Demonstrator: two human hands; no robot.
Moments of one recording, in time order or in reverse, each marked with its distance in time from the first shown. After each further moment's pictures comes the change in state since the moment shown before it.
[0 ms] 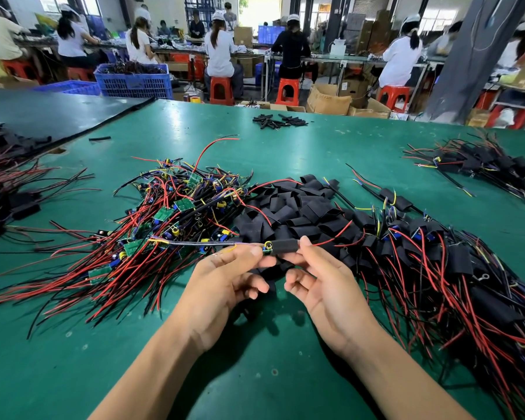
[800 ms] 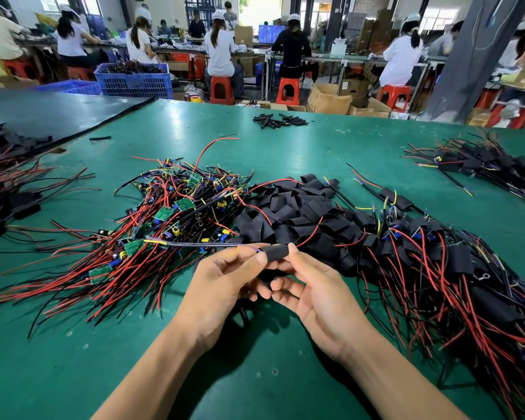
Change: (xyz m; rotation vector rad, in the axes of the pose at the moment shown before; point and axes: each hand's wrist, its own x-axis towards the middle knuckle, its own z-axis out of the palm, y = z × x) left_hand -0.005 -0.004 0.002 0.162 -0.022 0.139; right_hand -0.002 0.009 0.003 -0.071 -0.094 0.084
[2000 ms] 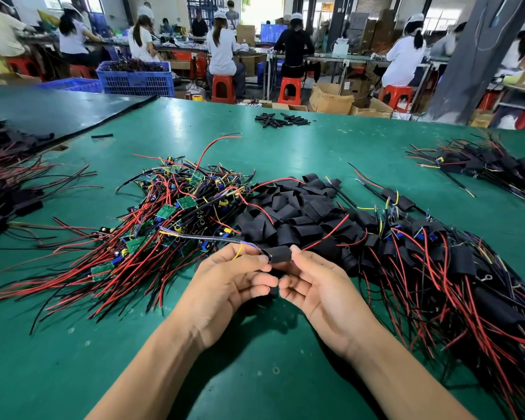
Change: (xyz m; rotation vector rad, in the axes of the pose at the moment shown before) left_hand 0.004 0.010 0.000 -0.231 0.040 -0.225; right_hand -0.002 -0.008 -0.005 0.065 -0.018 0.056
